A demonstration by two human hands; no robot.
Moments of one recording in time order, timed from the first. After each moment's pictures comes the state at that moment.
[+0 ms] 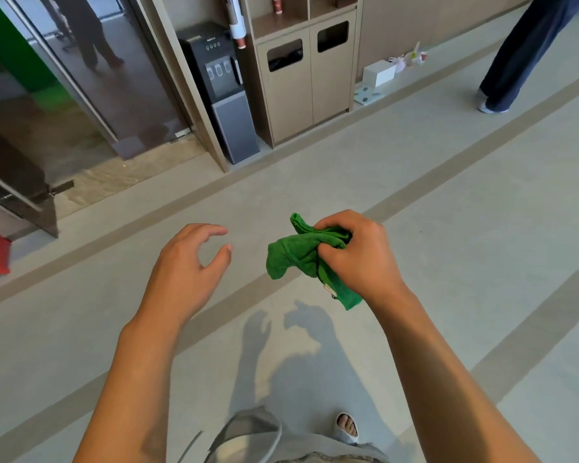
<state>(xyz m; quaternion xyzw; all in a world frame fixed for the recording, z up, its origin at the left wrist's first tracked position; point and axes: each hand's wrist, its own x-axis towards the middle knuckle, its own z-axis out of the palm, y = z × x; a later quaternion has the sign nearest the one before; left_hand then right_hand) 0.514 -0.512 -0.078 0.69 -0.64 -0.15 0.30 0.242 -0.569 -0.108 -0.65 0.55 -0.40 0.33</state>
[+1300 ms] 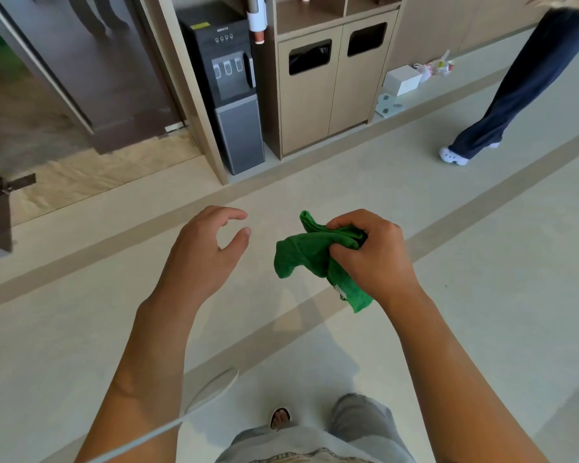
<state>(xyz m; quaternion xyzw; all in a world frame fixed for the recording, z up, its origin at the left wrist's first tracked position) 0.686 -0.943 -0.098 0.69 -0.63 -0.20 0.31 0.419 -0.980 -0.110 -0.66 0.57 -0.36 0.34</state>
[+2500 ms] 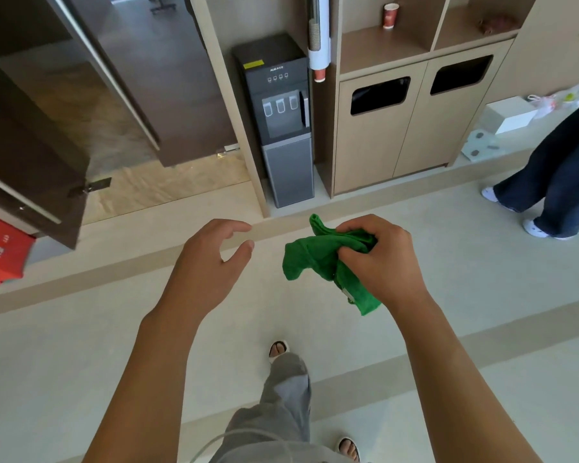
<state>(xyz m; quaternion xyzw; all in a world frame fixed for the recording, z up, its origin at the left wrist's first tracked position) 0.662 -1.285 -0.100 0.77 -0.54 -0.15 0.32 0.408 -1.402 -0.130 -0.71 0.45 -0.35 0.40</state>
